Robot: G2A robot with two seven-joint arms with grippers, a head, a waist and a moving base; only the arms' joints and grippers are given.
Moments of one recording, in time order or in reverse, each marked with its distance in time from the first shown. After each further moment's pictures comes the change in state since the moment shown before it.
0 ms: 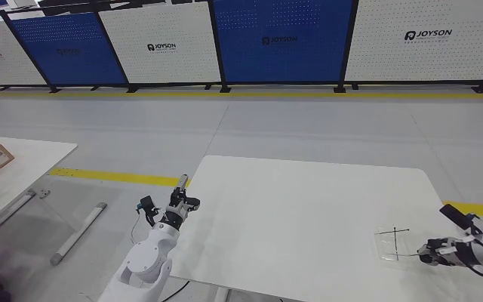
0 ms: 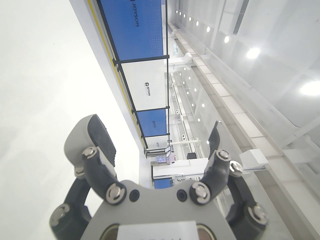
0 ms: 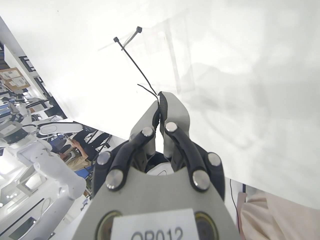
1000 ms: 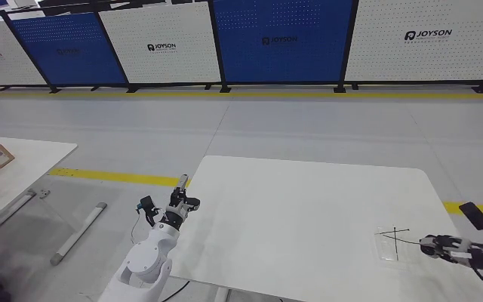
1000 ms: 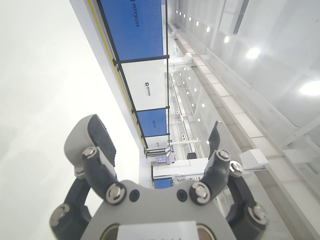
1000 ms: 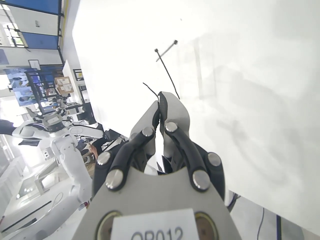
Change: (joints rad) left arm 0.000 0.000 0.000 0.000 0.000 0.000 0.000; right arm -0.242 0.017 0.236 -0.148 0.233 -0.113 -0.232
